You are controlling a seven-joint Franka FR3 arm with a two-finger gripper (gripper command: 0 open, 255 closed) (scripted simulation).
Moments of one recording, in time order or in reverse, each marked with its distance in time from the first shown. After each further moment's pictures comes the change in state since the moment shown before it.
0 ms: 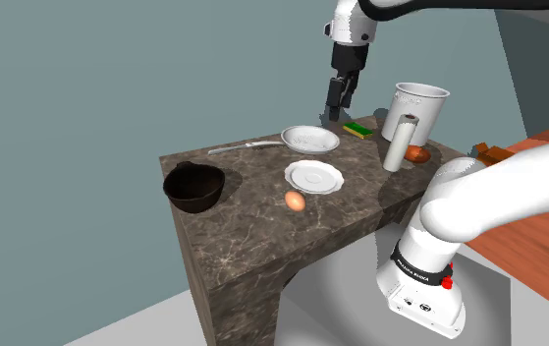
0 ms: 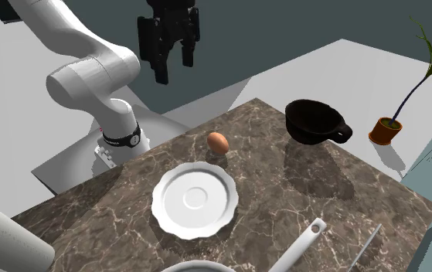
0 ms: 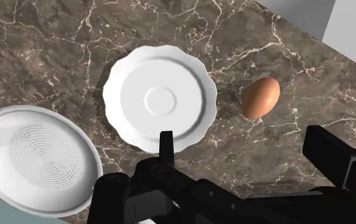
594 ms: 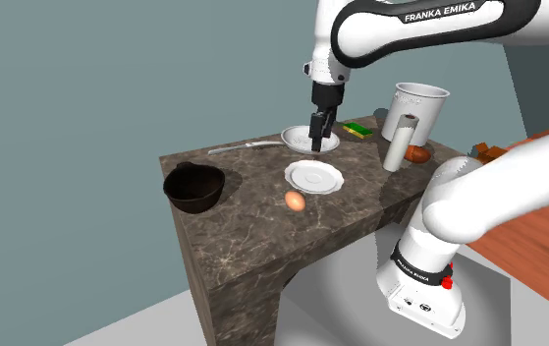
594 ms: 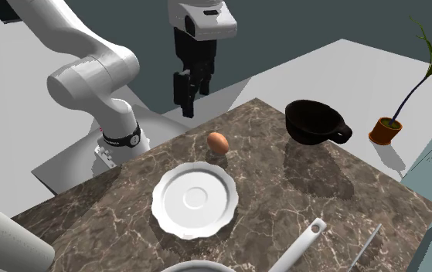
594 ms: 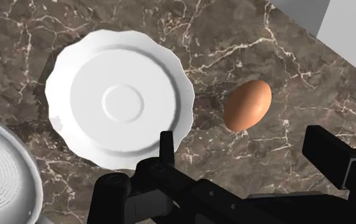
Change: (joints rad) arm 0.049 0.084 0.000 -0.152 0.065 0.195 -0.024
